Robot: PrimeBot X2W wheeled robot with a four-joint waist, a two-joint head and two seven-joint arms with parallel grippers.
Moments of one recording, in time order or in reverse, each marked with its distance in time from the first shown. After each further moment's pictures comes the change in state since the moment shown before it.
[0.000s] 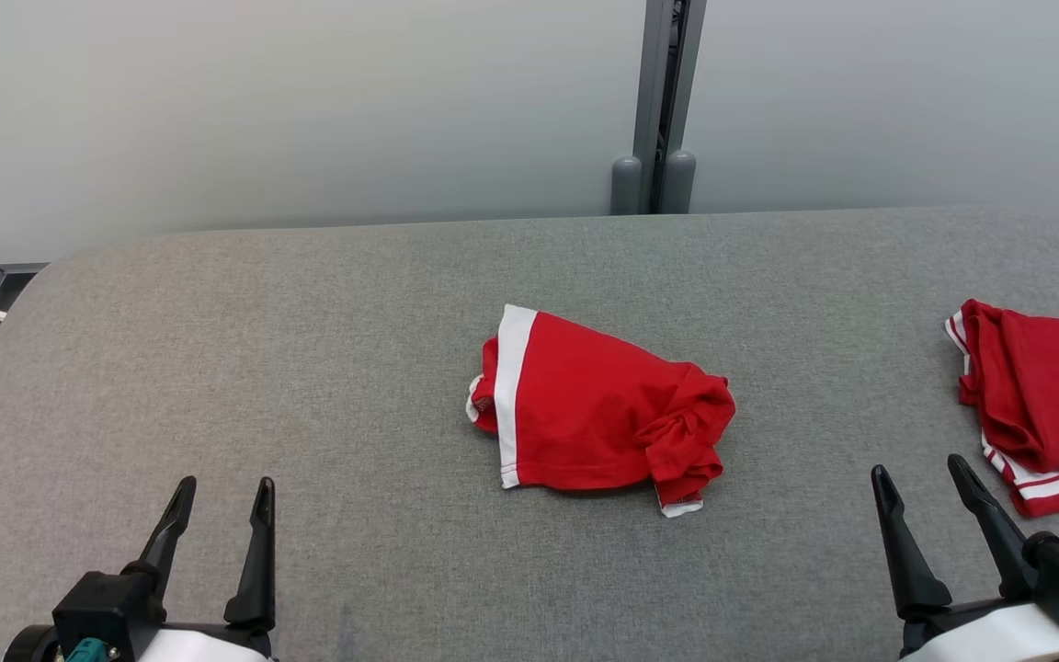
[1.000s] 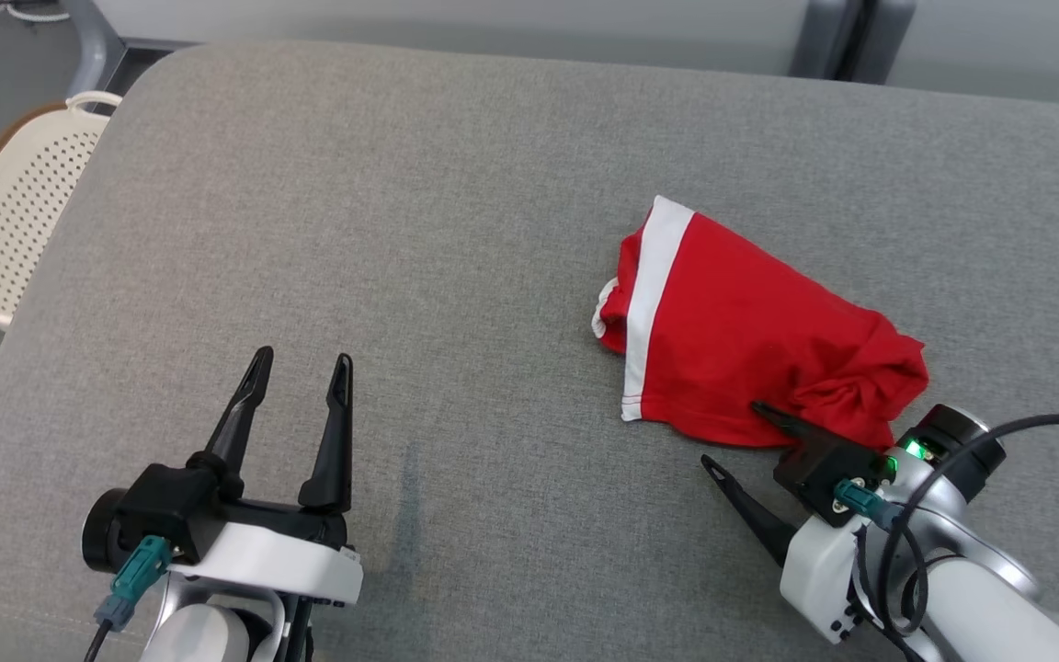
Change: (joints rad) left arm -0.229 -0.084 -0.082 0.072 0.008 -0.045 -0.081; right arm -0.439 -0.319 0.593 0.210 -0.027 0.000 0.154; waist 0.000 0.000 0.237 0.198
